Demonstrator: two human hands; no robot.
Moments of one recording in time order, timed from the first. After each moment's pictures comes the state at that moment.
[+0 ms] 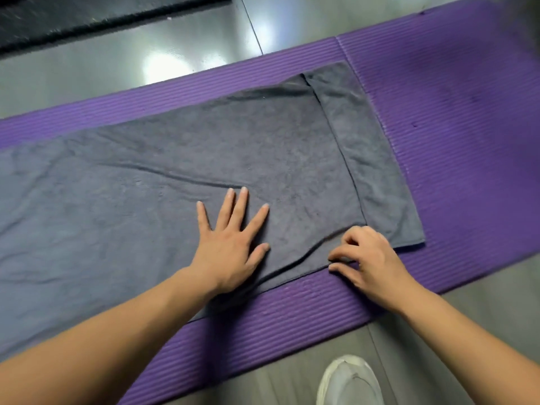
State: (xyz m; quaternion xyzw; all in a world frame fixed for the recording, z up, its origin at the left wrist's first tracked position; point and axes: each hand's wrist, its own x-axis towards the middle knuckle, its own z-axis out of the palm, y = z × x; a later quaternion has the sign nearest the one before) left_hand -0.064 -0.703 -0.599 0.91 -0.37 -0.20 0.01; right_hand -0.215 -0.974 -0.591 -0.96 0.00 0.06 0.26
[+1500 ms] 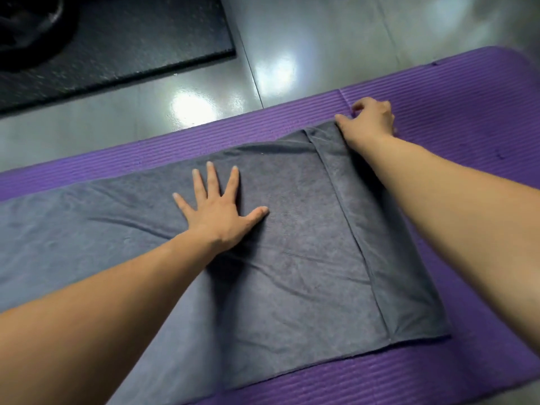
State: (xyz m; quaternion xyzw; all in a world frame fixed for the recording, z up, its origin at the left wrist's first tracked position) left_hand 0.076 -0.796 -0.589 0.96 -0.11 -0.25 0.03; right_hand 0.114 -1.103 -0.580 -0.87 0.39 -0.01 0.29
